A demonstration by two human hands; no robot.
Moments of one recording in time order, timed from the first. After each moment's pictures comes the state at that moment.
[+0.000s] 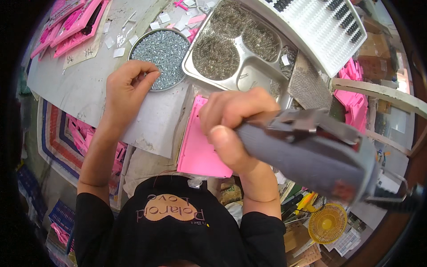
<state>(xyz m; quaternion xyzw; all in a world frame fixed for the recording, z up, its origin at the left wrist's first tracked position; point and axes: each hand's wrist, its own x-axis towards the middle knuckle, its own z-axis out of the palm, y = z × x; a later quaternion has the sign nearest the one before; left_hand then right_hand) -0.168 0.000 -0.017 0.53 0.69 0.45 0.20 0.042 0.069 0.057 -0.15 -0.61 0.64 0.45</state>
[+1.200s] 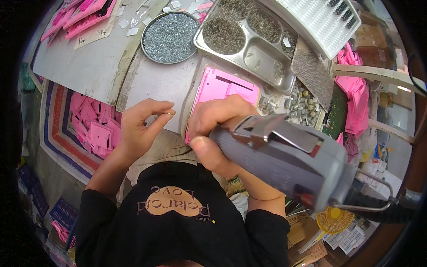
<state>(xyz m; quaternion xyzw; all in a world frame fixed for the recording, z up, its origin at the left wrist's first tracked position) -0.114 -0.110 -0.015 0.53 0.59 0.52 0.30 0.061 -0.015 0.077 -0.20 -0.59 0.68 0.39</state>
